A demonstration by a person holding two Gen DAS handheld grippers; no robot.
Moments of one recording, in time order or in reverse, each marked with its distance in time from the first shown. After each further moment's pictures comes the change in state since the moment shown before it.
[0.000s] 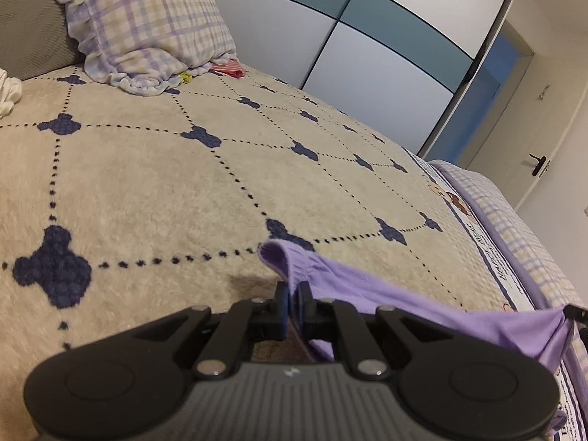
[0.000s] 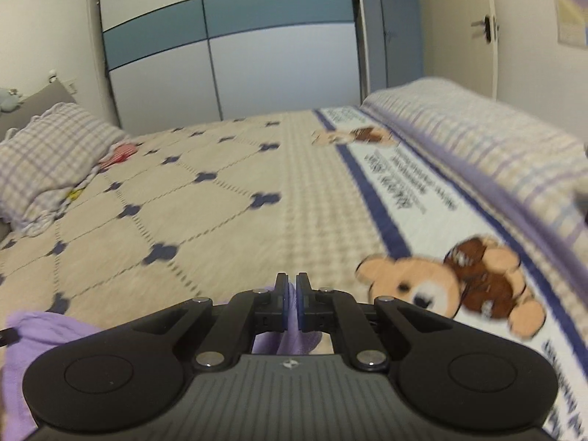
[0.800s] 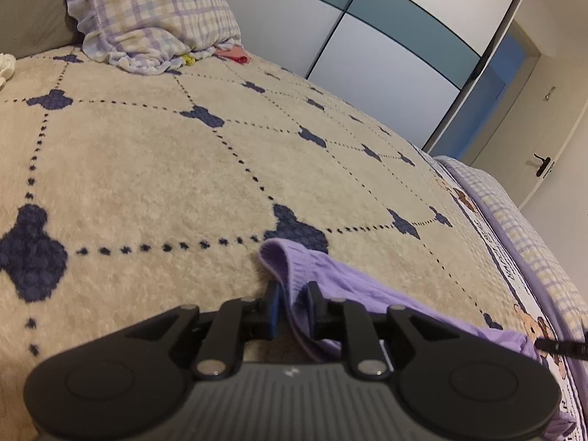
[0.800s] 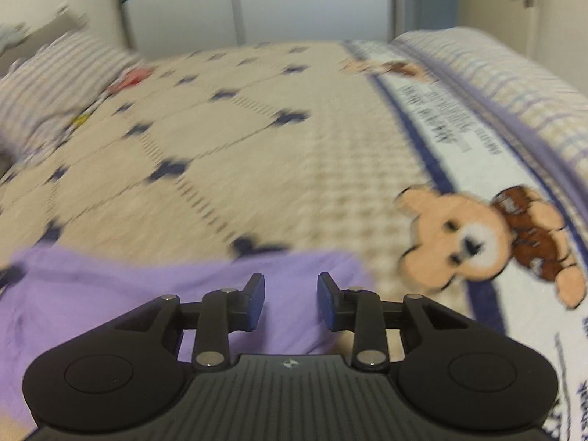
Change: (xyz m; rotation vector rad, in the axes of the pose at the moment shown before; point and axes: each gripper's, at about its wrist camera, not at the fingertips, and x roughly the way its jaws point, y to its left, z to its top) left arm 0.027 0.008 -0.007 -0.031 0.039 -0.009; right arm 0.037 0.025 -0.033 -0.085 0.267 0.078
